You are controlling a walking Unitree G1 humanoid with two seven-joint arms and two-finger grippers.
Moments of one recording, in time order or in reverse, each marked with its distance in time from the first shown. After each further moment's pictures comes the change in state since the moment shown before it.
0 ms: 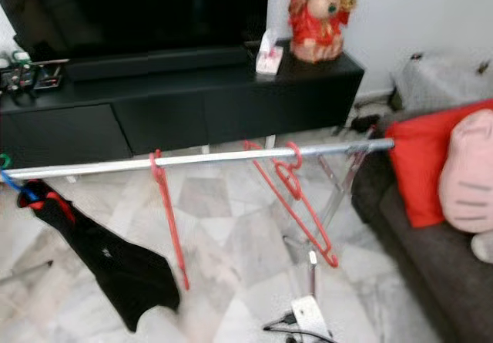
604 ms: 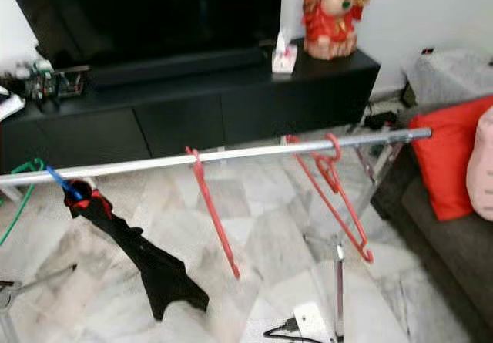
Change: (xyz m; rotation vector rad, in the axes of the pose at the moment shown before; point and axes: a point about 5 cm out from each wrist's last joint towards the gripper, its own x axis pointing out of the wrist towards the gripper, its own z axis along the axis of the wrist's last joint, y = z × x) left arm -0.001 0.005 -0.007 0.015 0.014 0.001; right arm 0.002 0.009 0.008 0.012 -0.019 -0.007
